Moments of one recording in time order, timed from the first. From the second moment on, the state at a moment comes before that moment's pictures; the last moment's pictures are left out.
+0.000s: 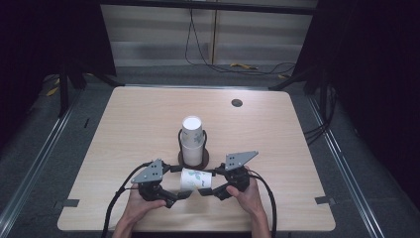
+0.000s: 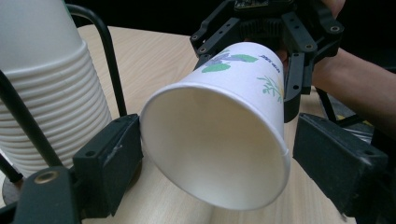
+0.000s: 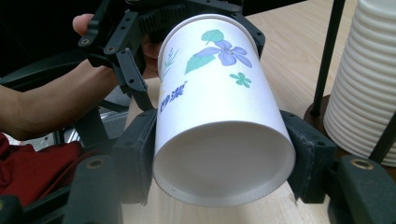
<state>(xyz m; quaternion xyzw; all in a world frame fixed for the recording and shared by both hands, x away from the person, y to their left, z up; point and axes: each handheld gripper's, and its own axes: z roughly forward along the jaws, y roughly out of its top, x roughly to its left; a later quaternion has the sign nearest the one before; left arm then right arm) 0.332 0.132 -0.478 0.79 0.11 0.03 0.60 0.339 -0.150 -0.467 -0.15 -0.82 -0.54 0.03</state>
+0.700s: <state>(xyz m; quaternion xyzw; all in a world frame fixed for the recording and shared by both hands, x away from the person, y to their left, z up) 0.338 0.133 -0.479 0.78 0.10 0.02 0.61 0.338 -0.149 -0.465 -0.14 -0.82 -0.55 0.04</state>
